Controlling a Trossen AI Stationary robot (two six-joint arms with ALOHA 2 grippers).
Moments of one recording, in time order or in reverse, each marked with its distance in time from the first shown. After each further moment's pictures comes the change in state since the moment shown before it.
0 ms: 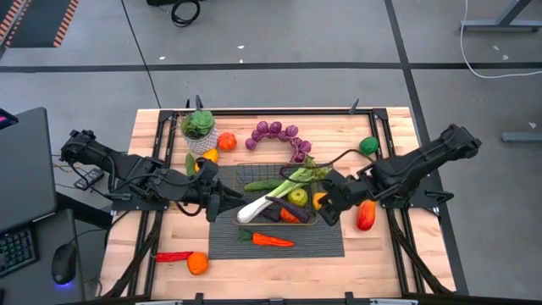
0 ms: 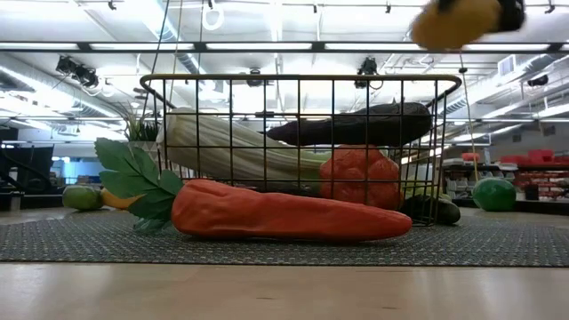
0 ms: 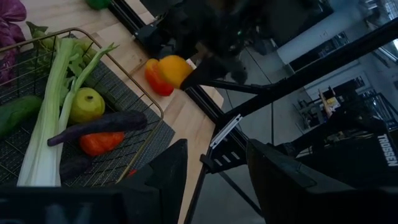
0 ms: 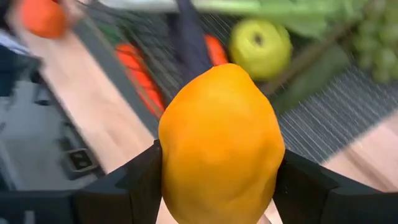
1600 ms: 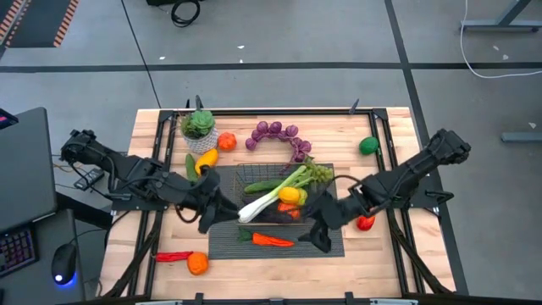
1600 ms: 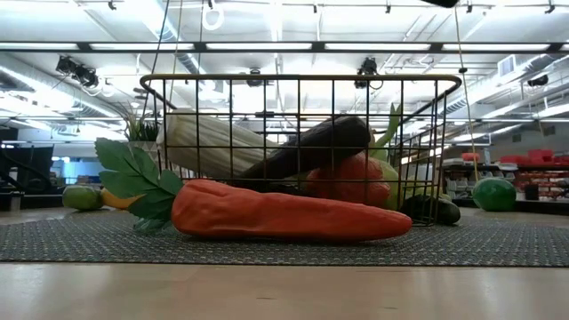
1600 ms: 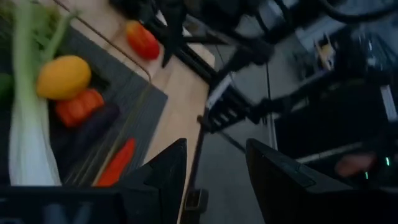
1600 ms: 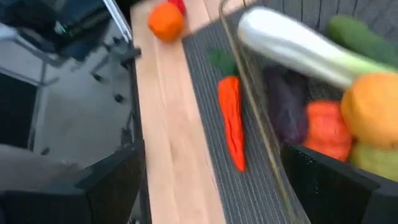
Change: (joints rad) left arm -0.020 0.000 -0.001 -0.052 0.159 0.102; right arm 0.102 0.143 0.052 0.363 0.026 -0.376
